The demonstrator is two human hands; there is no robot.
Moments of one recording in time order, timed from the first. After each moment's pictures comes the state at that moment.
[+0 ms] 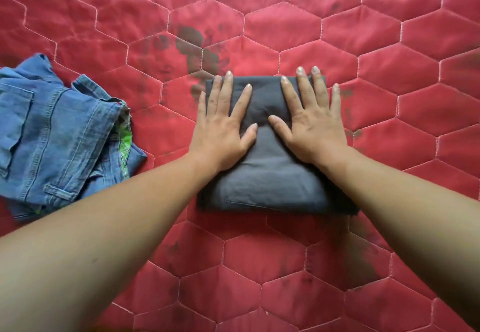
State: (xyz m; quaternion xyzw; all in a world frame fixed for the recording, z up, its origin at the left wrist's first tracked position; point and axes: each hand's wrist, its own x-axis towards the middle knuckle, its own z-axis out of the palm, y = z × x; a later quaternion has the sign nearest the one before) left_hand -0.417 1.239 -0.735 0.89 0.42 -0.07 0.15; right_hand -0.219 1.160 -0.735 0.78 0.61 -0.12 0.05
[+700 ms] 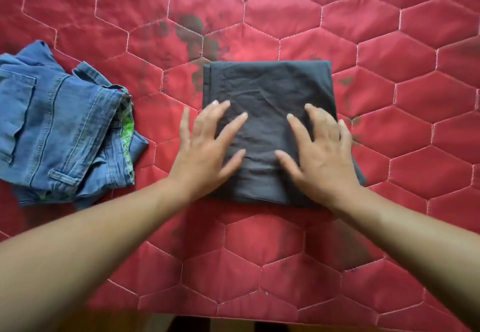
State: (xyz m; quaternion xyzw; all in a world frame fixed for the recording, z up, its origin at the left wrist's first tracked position) left_hand -0.473 1.195 -0.708 0.92 0.36 0.04 0.17; right_hand -0.254 1.078 -0.700 0.78 0.61 -0.13 -0.03
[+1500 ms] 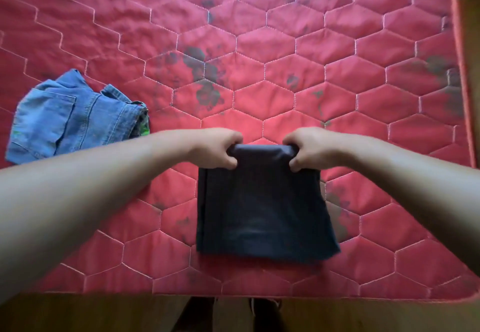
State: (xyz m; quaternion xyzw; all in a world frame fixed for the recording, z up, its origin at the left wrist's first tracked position) left_hand -0.438 1.232 -0.607 0.83 0.26 -0.31 0.38; right_hand -0.228 1.118 -0.598 0.68 0.55 -0.46 0.14
